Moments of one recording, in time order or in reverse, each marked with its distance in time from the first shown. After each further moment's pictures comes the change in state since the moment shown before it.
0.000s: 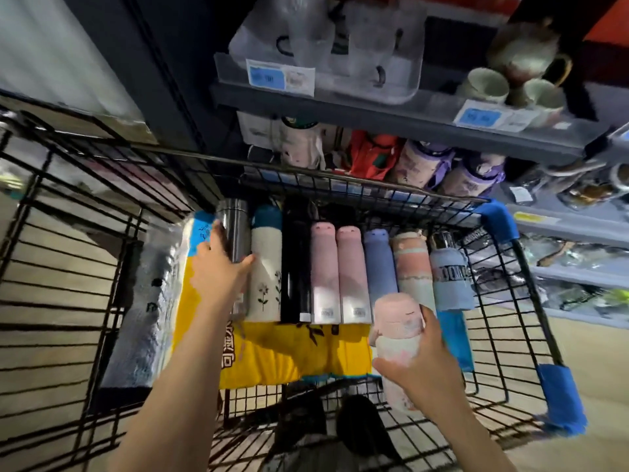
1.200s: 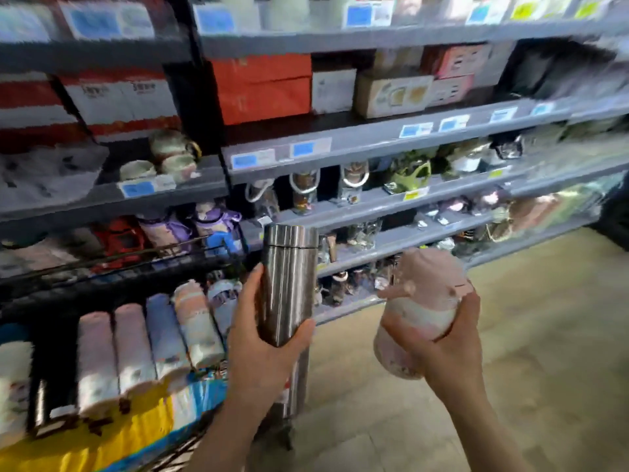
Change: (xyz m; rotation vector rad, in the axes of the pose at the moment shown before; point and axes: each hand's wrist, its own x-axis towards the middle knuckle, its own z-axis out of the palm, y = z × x) left_hand -0.439 0.282 0.092 -0.782 -0.343 0.838; right_hand -0.149 0.246 -0.294 0.661 0.855 -0.192
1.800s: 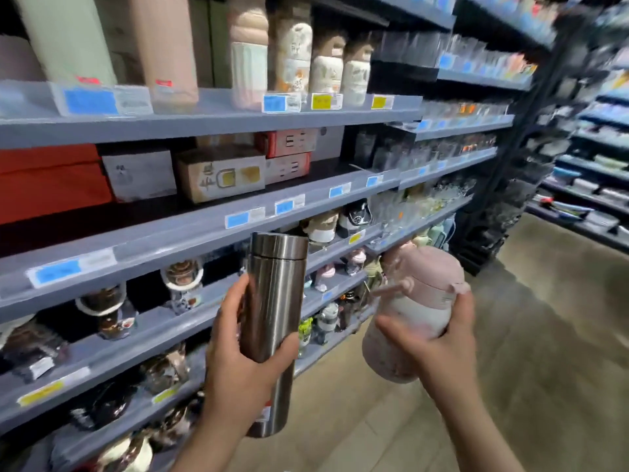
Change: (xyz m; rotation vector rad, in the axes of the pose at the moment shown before) left_hand 0.137 0.067 0.301 -0.202 -0.226 0.189; right_hand 0.238 0.020 -0.190 -0.029 0.337 -0.218
